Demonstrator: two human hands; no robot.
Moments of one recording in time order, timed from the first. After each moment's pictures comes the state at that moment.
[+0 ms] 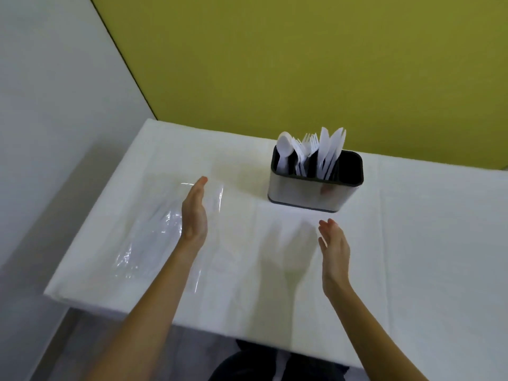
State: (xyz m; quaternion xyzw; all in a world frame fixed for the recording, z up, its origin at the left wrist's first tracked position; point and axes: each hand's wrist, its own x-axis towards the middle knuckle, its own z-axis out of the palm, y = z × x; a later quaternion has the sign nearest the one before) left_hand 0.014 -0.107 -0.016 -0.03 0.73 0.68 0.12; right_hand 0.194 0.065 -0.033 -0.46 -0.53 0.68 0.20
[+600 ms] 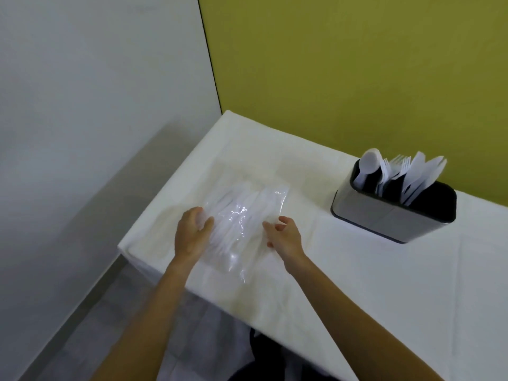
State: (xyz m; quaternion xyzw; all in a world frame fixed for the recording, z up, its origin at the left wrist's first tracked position) left_hand 0.020 -0.256 -0.044 -0.11 0.89 0.43 0.06; right_hand 0.069 -0.068 -0.044 -0.35 -0.65 0.67 -0.09
